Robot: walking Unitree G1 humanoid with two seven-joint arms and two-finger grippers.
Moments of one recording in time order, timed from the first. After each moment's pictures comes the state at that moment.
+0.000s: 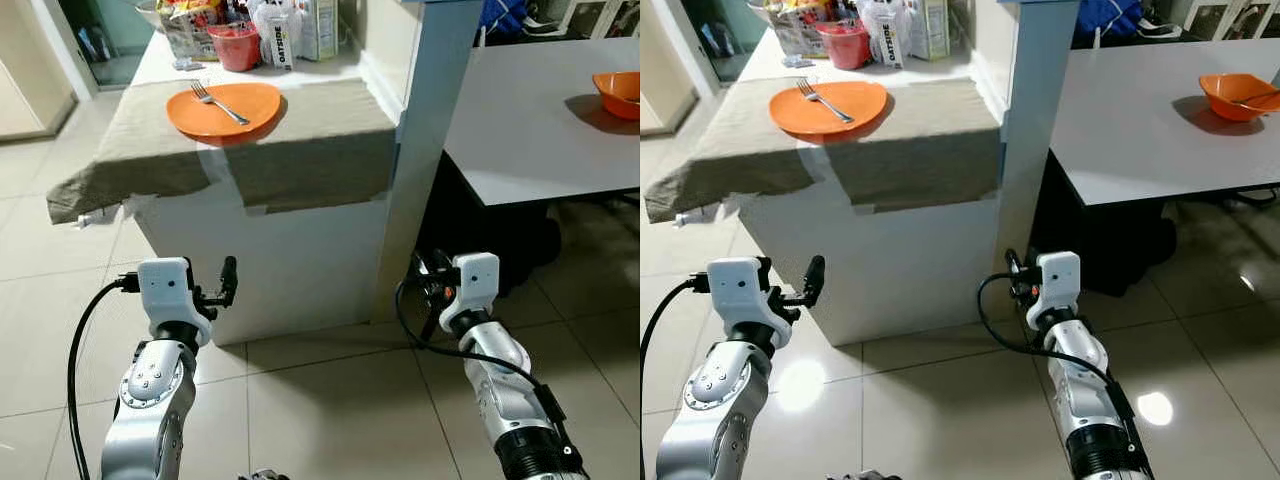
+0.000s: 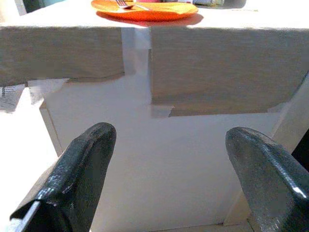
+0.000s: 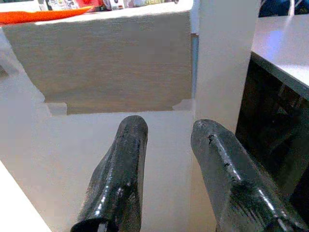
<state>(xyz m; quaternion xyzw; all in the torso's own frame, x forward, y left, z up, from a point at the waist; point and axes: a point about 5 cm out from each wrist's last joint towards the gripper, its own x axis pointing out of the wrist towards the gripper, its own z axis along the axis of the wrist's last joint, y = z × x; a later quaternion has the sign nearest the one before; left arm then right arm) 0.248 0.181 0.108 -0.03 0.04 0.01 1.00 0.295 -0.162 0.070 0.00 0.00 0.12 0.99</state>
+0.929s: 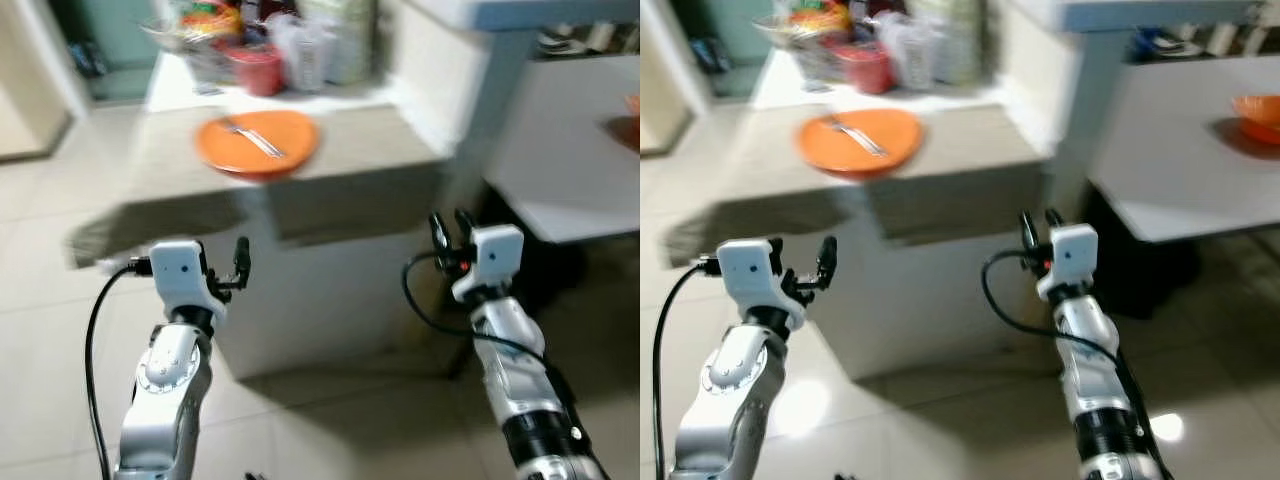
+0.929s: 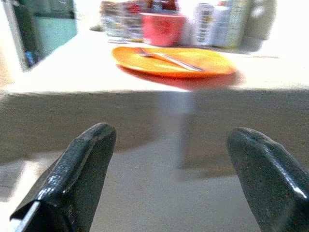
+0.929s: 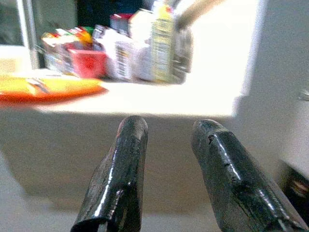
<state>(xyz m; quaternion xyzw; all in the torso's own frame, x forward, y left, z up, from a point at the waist) 0.259 0.167 0.124 -0.03 -0.01 0.00 1.00 0.308 -0.163 0.112 -0.04 -0.12 0.09 0.99</state>
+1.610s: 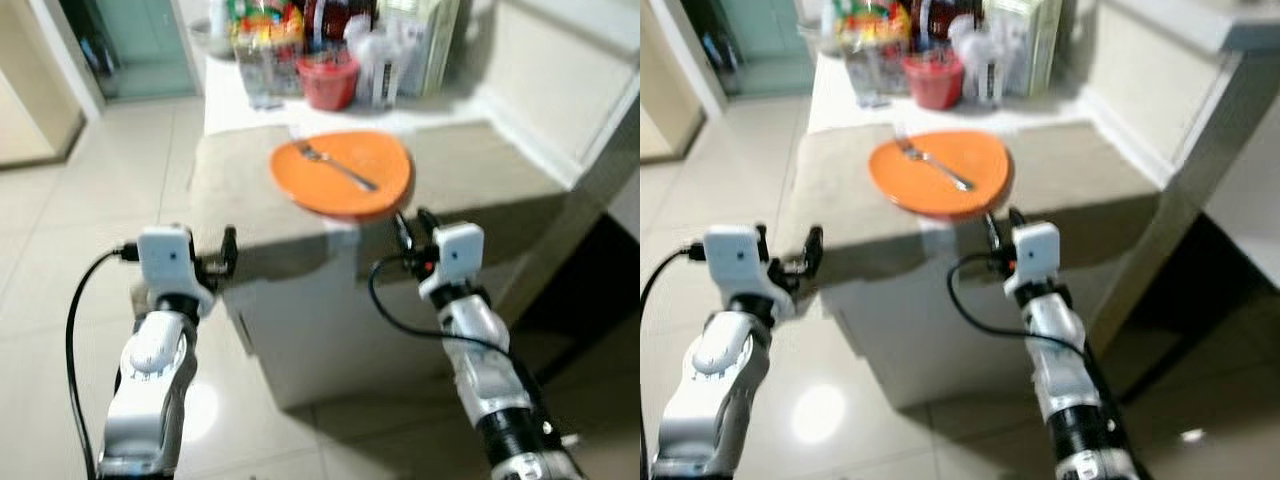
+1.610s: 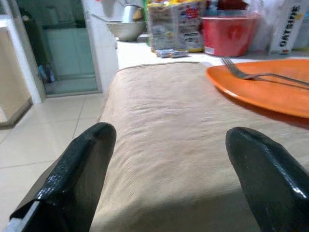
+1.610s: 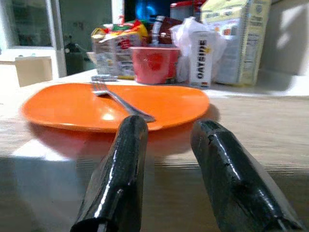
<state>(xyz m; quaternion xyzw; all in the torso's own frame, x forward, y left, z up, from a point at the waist) 0.266 0.173 0.135 0.00 -0.02 0.00 1.00 0.309 -0.137 0.111 -0.04 -0.12 0.13 0.98</state>
